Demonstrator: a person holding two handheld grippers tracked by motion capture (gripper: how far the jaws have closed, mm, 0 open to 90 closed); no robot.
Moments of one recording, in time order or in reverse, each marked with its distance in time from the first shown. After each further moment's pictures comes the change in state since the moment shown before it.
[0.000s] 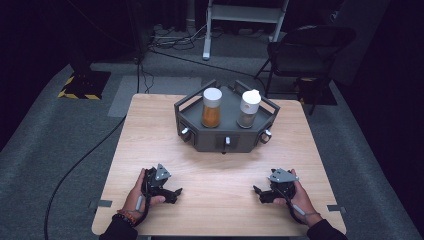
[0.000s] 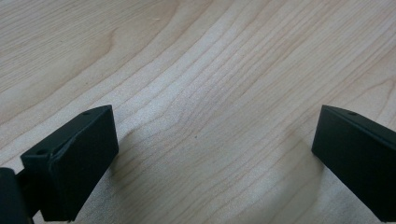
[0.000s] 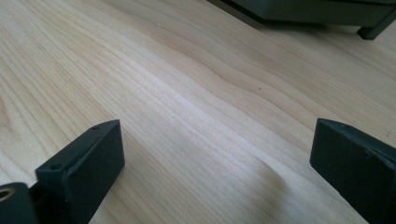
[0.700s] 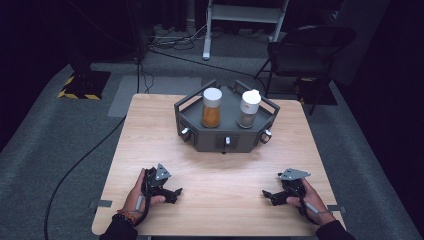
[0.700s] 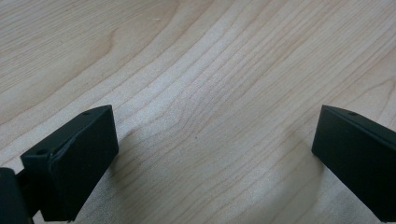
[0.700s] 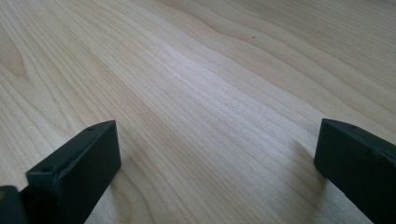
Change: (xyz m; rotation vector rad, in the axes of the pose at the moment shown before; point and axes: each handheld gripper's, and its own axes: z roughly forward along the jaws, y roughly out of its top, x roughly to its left) left arm 0.000 0.000 0.000 -0.001 0.000 0.000; right arm -0.054 -0.009 -0.008 0.073 0.156 0.062
